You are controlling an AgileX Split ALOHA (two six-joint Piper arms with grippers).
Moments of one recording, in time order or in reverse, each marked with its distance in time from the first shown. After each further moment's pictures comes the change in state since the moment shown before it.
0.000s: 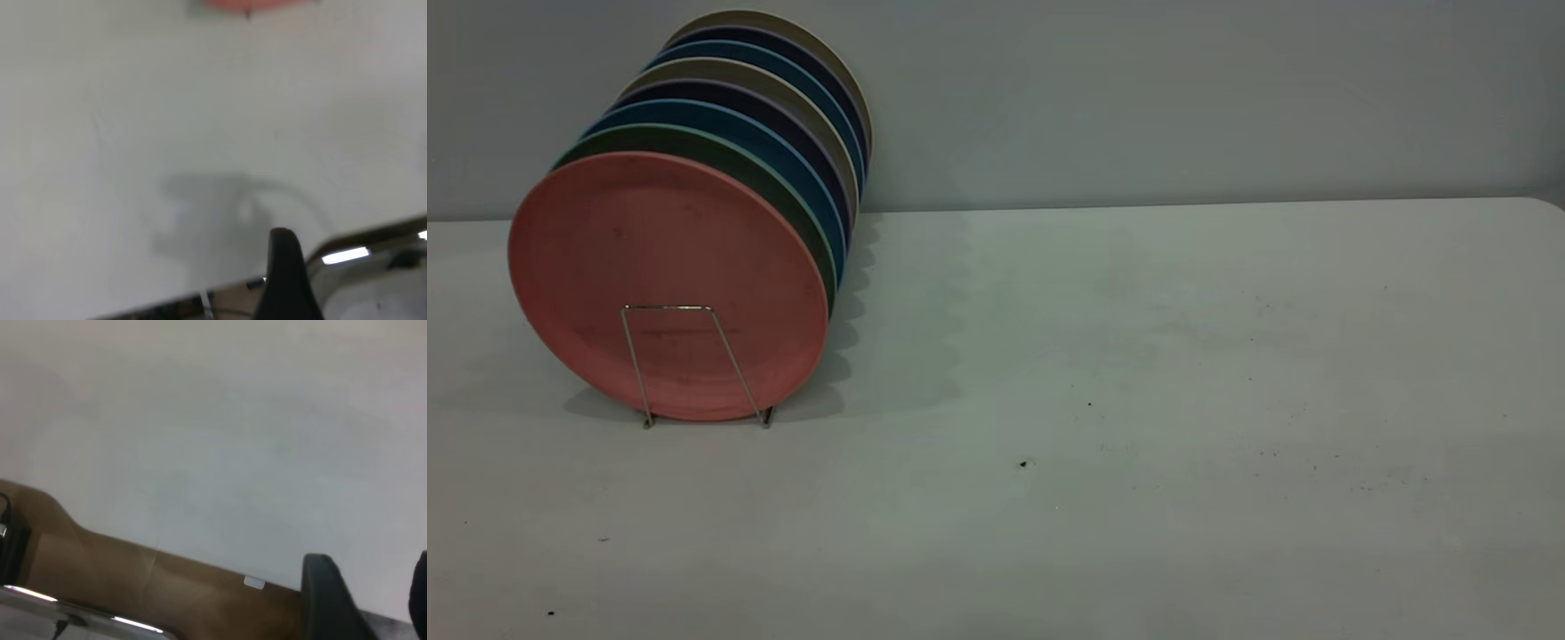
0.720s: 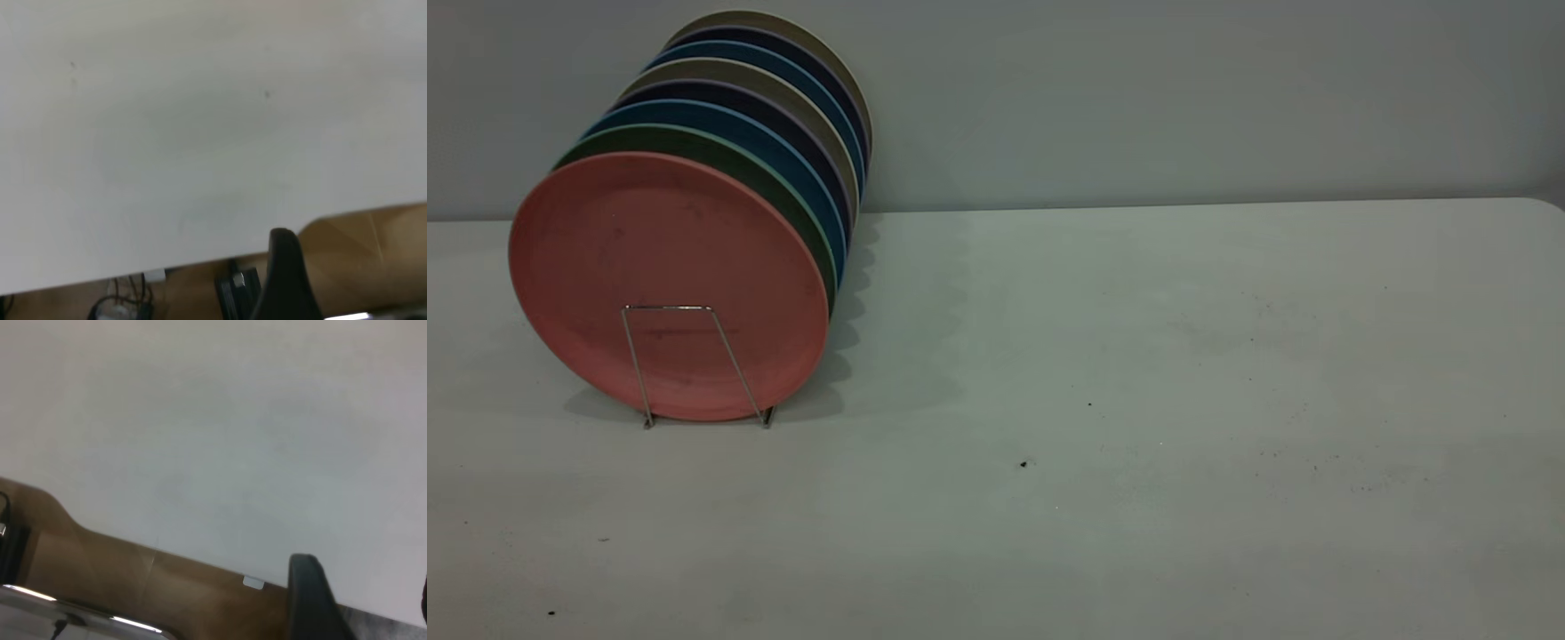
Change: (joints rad) left arm -0.097 -0.686 0.467 0.069 -0.033 -0.205; right arm 0.008 0.000 0.000 -0.004 0.000 0.006
